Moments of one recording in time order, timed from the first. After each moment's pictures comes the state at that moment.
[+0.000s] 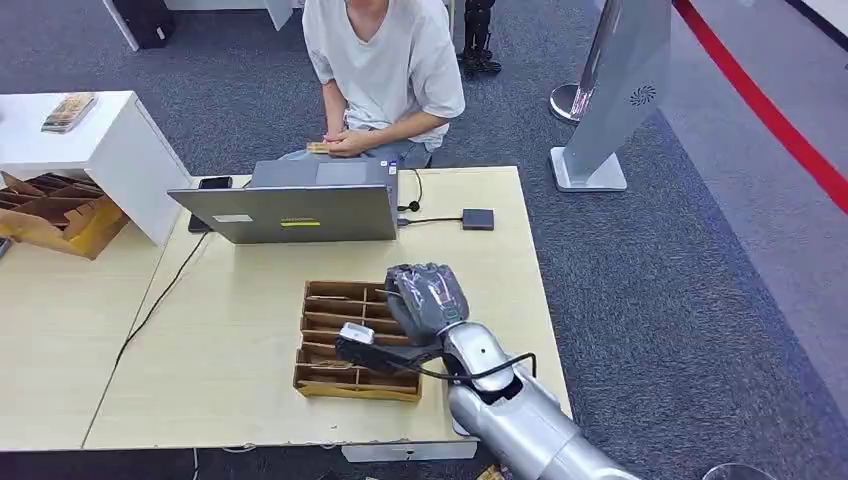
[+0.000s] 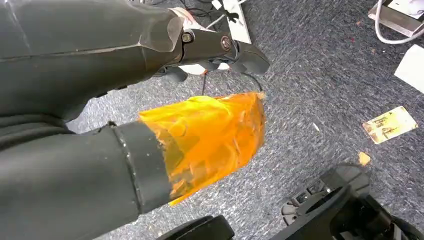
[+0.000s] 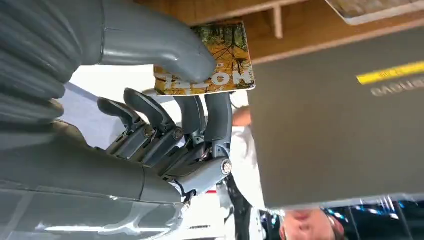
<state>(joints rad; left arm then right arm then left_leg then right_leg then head) -0.13 -0.17 0.27 -0.24 -1.17 0.29 -0.04 -0.51 0.11 0.81 -0.94 1.01 -0.38 0.06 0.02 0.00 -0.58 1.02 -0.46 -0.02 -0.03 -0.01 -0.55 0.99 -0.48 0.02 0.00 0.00</state>
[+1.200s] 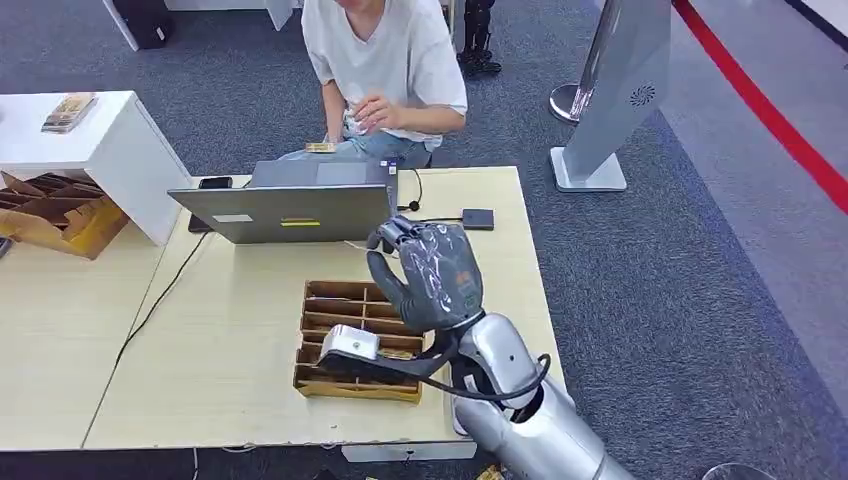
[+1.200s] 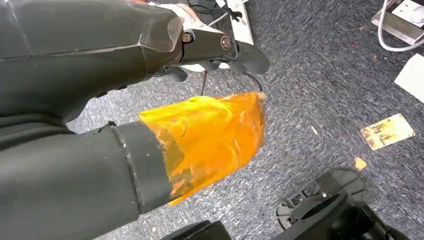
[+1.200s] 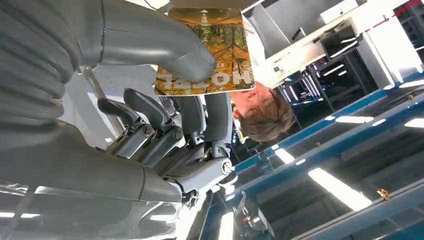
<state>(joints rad) -0.13 -0.16 0.27 -0.24 -1.14 0.31 -0.05 -0.45 0.06 0.79 -1.41 1.03 -0.46 0.01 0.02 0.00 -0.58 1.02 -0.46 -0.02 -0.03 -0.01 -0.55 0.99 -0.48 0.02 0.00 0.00</state>
